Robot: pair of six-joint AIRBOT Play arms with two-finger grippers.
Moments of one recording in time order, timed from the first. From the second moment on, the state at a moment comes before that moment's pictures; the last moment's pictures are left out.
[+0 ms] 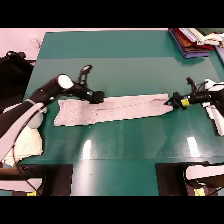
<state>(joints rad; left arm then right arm) -0.44 -1.50 1.21 0.93 -0.85 -1.47 -0.36 -1.54 1.03 -0.74 1.23 1.09</state>
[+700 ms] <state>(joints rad) -0.54 -1.77 1.41 0.93 -0.85 -1.50 0.03 -1.28 1.52 -0.73 1.40 1.25</state>
